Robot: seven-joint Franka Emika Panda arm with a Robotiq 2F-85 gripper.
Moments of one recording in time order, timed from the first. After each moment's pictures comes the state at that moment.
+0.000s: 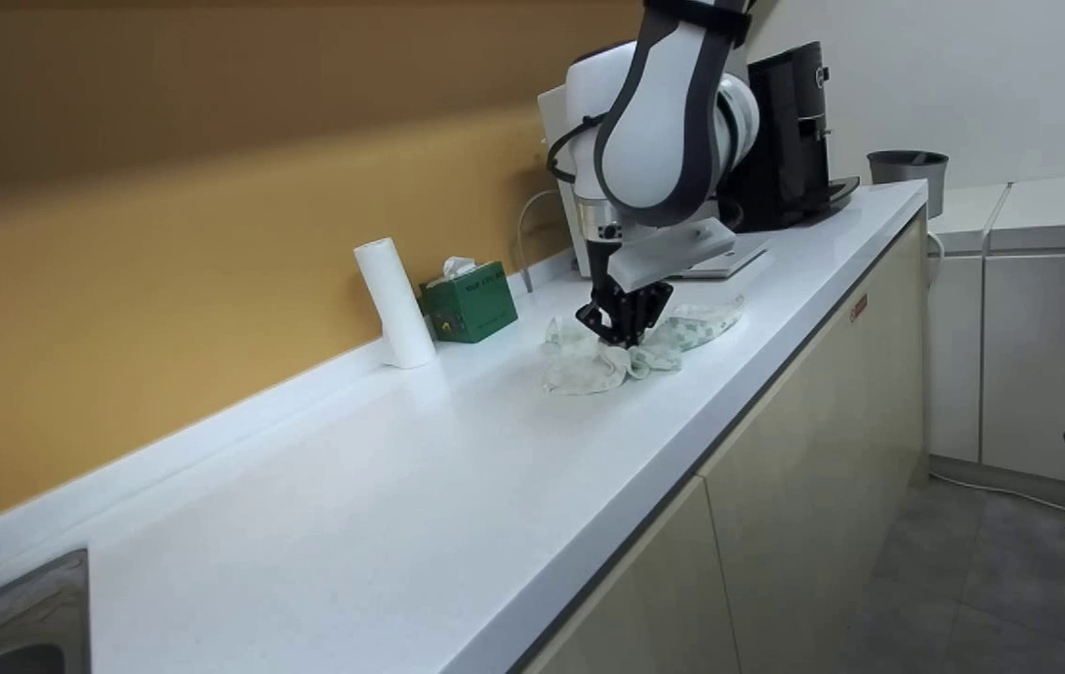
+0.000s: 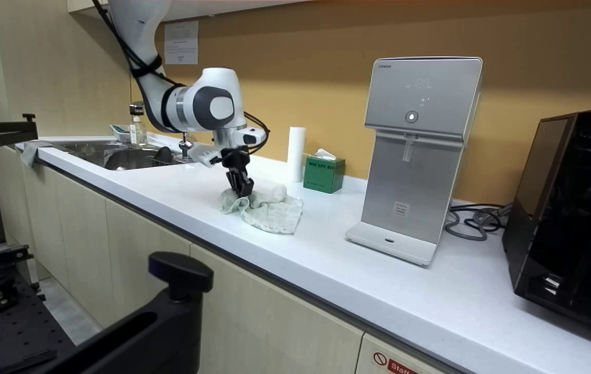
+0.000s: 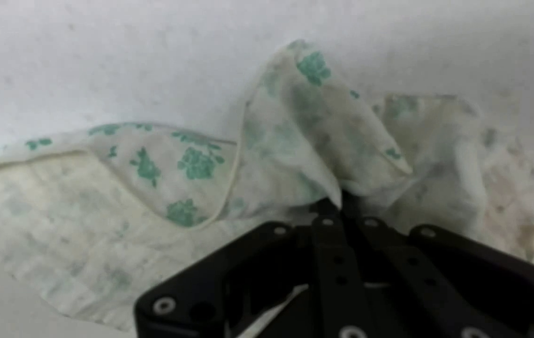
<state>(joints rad) 0.16 0.34 -0.14 -2.27 -0.14 2.85 0.50</state>
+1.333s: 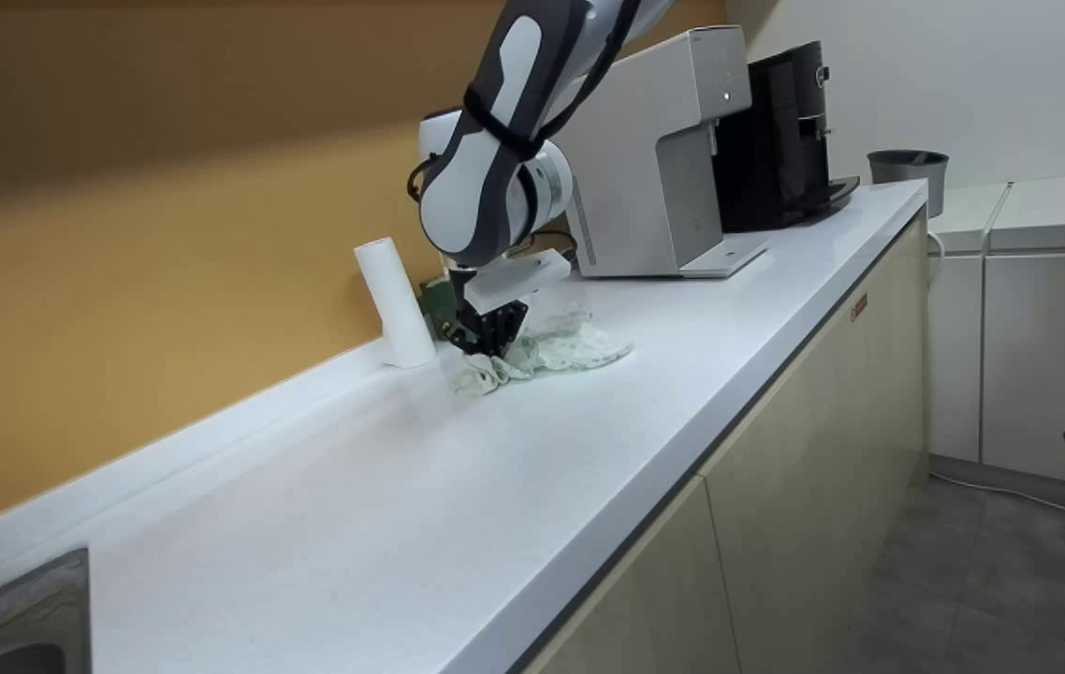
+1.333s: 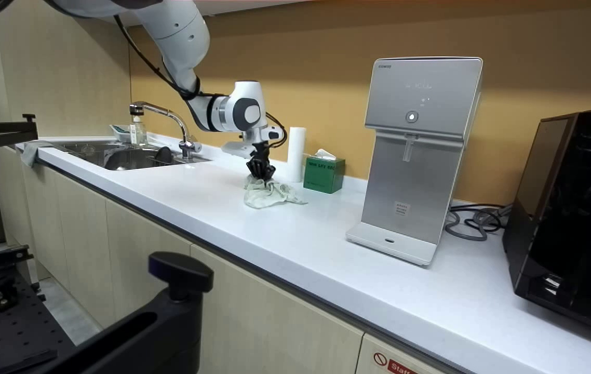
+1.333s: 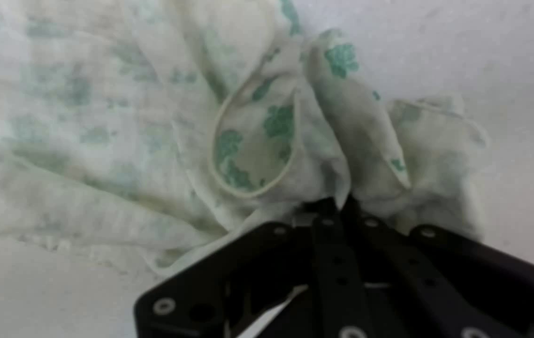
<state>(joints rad) 0.19 0.77 -0.07 -1.52 -0.04 2.59 0.29</state>
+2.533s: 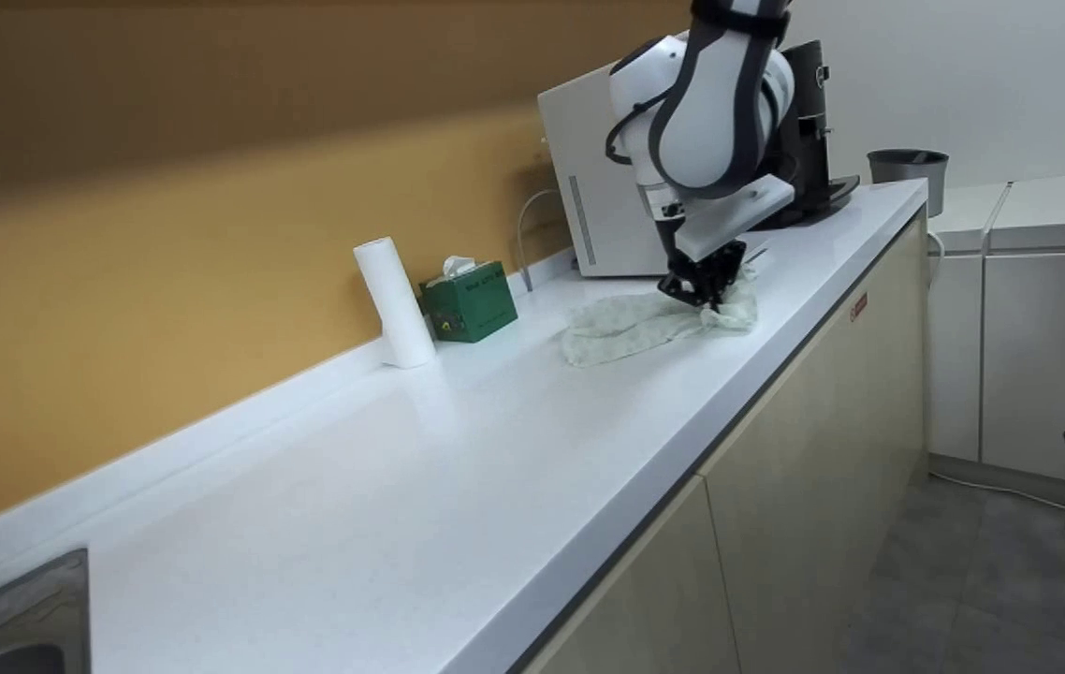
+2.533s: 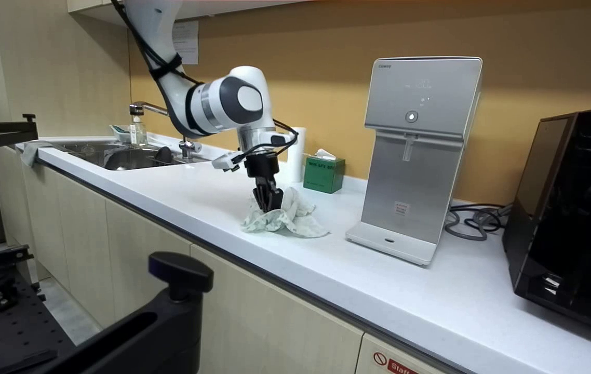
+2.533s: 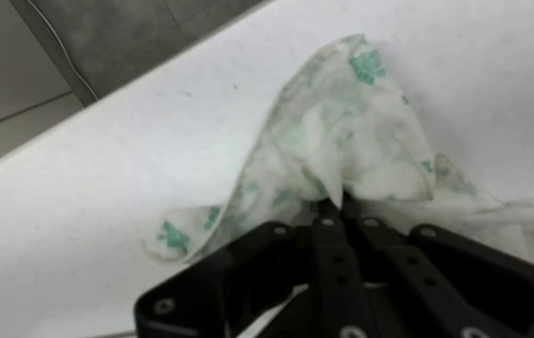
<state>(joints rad) 0.21 0.32 -0.40 -2.28 -0.32 2.67 0.57</state>
